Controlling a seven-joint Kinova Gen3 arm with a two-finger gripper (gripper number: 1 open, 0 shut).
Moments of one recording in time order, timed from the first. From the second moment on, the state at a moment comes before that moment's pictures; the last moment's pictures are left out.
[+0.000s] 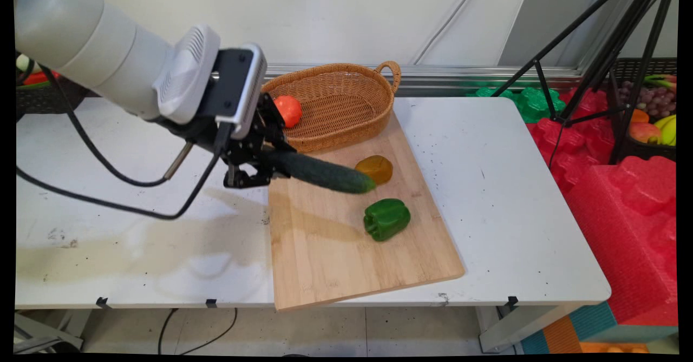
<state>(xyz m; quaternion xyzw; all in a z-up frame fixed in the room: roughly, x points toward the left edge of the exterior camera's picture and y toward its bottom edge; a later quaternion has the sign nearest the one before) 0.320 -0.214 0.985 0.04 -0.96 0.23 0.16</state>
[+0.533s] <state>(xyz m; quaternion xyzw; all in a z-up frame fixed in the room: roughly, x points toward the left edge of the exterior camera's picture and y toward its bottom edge) 0.290 -0.219 0.949 -0.03 -0.97 0.20 0.15</state>
